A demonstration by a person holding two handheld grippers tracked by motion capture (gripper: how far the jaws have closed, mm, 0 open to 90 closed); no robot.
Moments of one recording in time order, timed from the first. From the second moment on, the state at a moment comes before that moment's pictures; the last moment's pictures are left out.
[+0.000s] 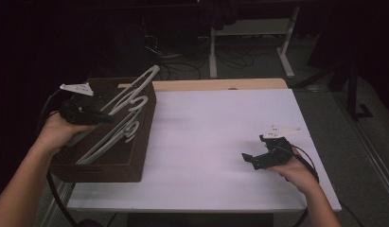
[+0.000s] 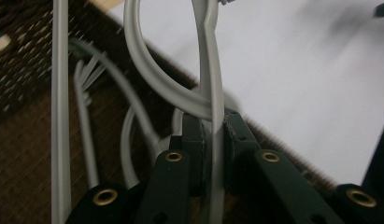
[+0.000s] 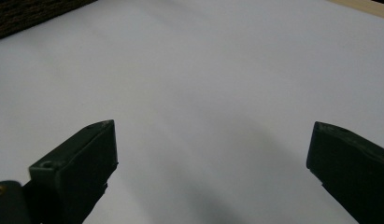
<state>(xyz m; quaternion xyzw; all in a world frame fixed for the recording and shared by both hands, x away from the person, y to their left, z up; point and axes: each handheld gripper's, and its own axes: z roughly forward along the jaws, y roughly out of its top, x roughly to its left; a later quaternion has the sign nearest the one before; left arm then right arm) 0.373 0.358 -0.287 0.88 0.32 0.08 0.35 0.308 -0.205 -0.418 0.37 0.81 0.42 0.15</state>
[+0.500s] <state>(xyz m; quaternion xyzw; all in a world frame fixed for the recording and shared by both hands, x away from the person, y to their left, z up) 0.387 0.398 -0.341 0.87 0.38 0.06 0.33 0.314 -0.208 -0.420 0.37 0.81 0.43 0.15</state>
